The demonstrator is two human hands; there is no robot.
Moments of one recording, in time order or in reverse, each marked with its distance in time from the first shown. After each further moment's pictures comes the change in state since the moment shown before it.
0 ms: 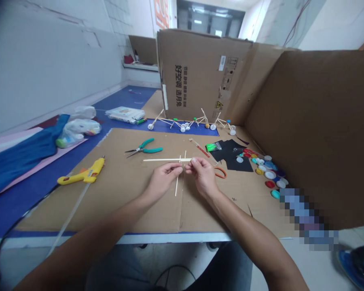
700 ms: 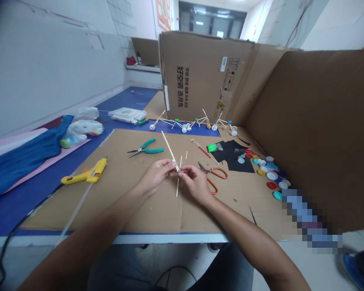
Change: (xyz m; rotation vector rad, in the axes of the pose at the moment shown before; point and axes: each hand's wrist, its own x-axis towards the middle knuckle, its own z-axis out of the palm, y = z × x) left_hand 0.020 0.000 -0.021 -0.245 -0.099 -0.122; right_hand -0.017 0.022 0.002 -0.374 -0.222 -0.158
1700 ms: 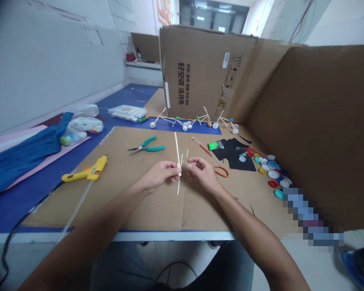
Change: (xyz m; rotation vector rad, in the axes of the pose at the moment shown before) left_hand -0.006 0.011 -0.005 0.201 -0.191 -0.152; right_hand 0.015 -0.010 -0.026 -0.001 -0.089 0.113
